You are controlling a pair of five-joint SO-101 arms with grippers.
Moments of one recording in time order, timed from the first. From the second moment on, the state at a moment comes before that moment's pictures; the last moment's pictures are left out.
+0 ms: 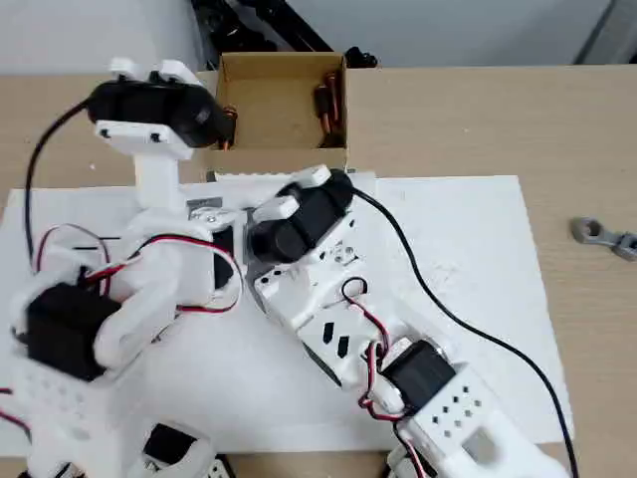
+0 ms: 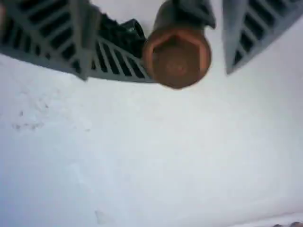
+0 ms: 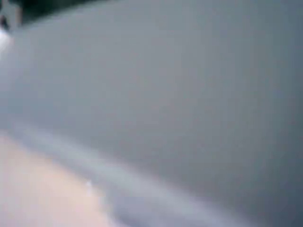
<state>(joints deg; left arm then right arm) 16.4 -34.7 -8.7 98.9 17.0 -46.2 -55.2 48.1 33.7 -8.4</state>
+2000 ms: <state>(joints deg) -1.3 -57.3 9.7 95.3 3.2 -23.5 64.0 -66.8 42.3 -8.9</state>
